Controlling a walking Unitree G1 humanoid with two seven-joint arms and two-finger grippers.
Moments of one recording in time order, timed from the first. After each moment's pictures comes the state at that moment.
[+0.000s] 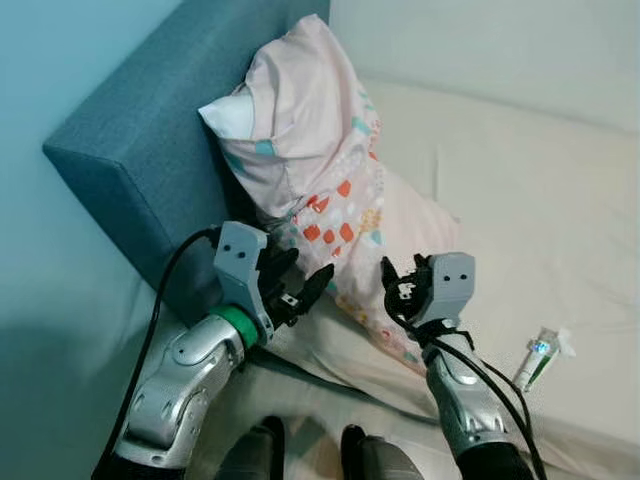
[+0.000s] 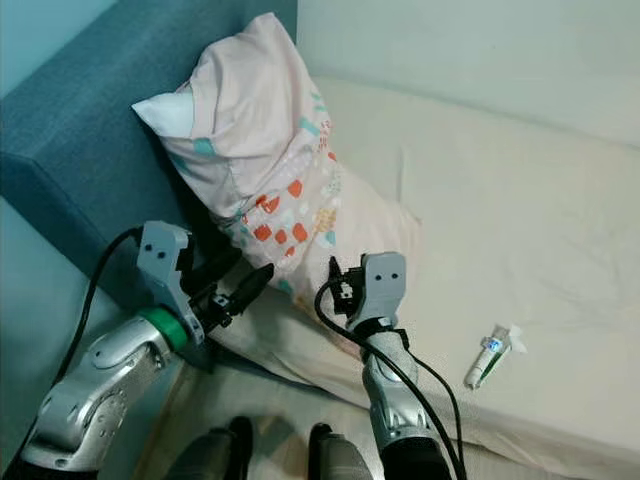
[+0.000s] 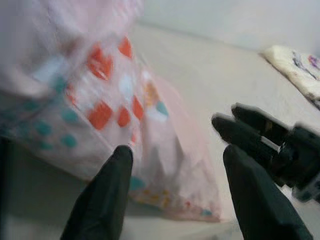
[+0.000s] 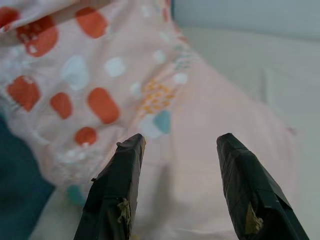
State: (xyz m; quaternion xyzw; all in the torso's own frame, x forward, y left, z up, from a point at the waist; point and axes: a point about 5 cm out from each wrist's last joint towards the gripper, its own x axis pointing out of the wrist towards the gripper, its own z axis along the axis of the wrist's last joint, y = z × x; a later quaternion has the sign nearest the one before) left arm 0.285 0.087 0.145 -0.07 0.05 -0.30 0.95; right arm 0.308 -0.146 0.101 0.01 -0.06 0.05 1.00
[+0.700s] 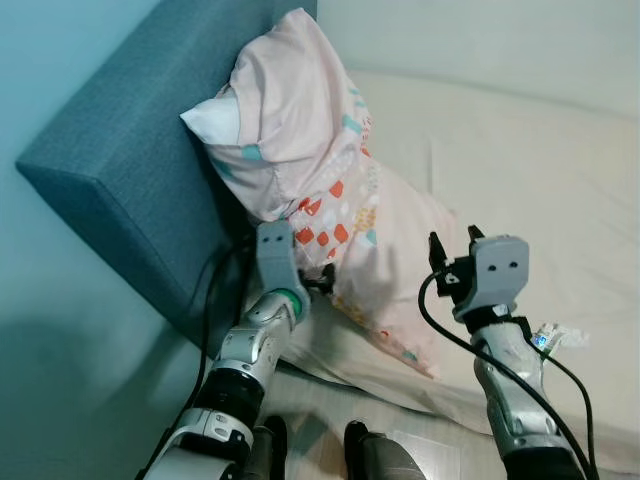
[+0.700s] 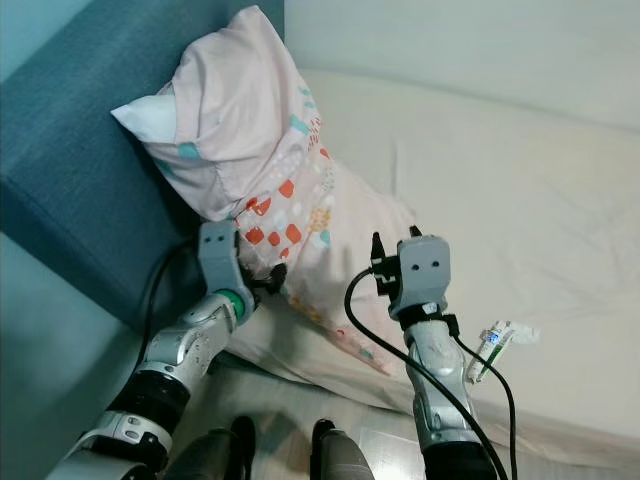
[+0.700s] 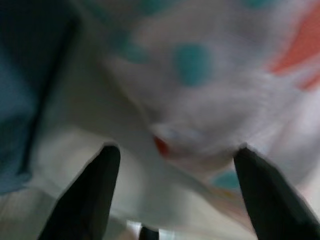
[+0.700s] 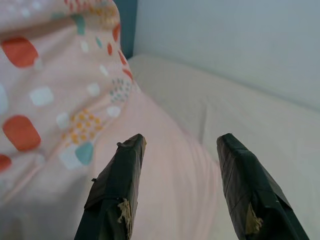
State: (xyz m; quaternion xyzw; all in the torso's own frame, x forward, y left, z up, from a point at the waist) left arm 0.344 0.063 0.086 -0.15 0.23 -0.05 0.96; right arm 0.295 -0.188 0.132 -0.09 -0.12 0.01 0.99
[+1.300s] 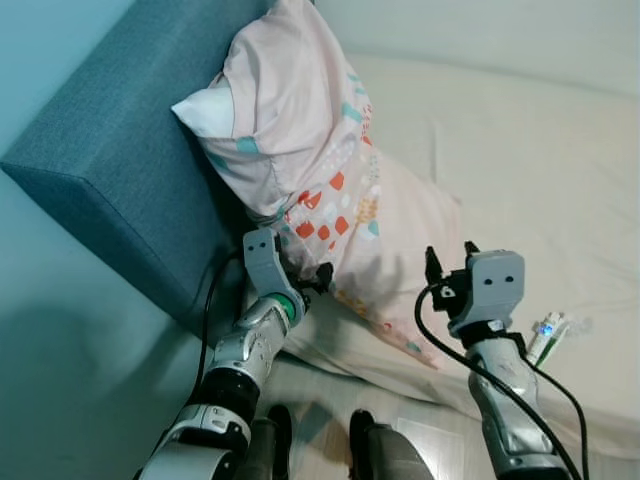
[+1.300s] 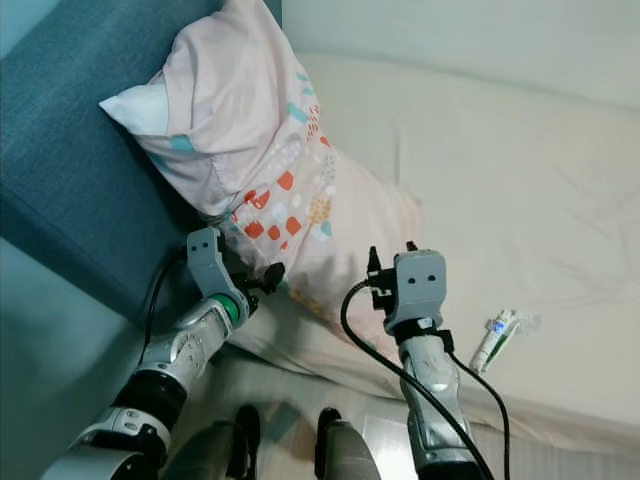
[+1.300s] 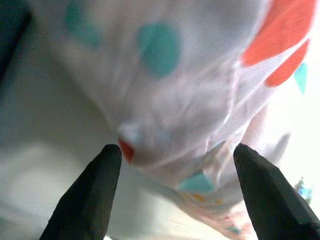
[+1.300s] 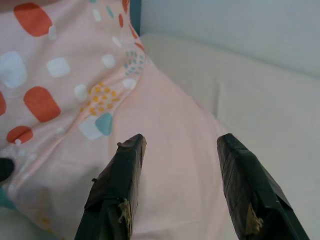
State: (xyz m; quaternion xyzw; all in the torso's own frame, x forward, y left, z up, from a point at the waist) left arm 0.351 0.052 0.091 -0.17 0.17 -0.13 0.96; right arm 0.289 -0.174 0.125 -0.07 -0.11 0.01 0.99
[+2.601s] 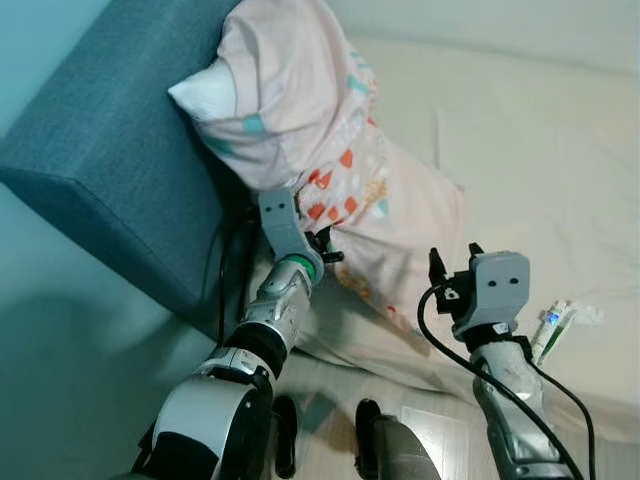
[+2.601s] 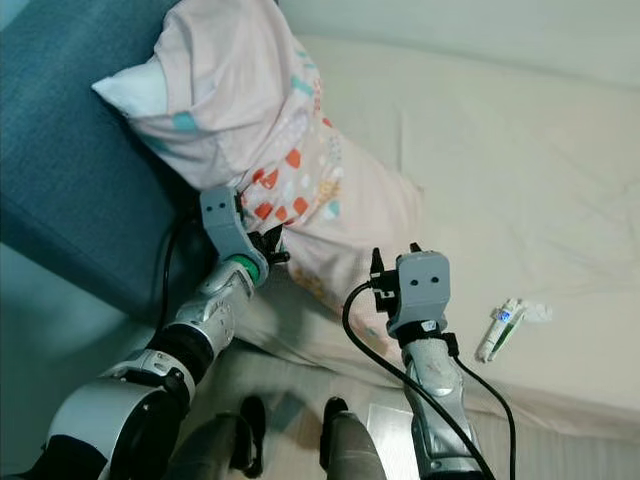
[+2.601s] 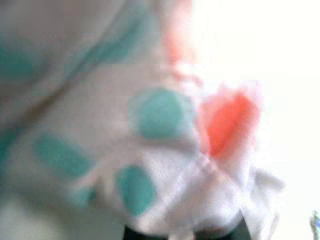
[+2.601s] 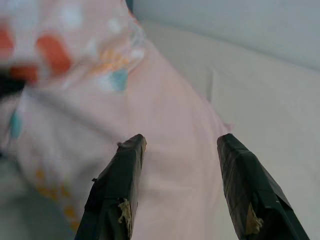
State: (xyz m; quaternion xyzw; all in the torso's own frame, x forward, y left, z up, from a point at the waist) left arm 0.373 0.014 0.165 -0.09 -0.02 -0.21 0.97; right arm 0.282 -0.183 0.130 -0.08 -0.11 0.00 0.99
